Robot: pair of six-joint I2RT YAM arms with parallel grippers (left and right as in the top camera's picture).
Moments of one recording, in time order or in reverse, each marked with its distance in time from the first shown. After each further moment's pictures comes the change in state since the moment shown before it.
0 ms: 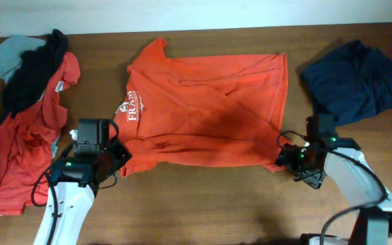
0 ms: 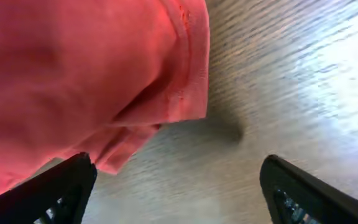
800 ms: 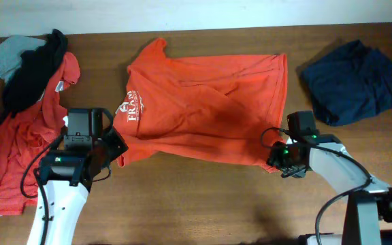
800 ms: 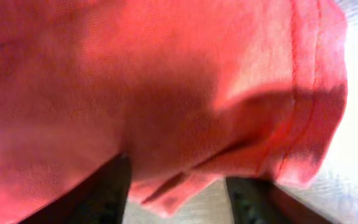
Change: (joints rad) left arm 0.000 0.000 0.159 -0.097 -0.018 0.076; right arm 0.123 0.076 0.000 0.146 -0.015 -0.004
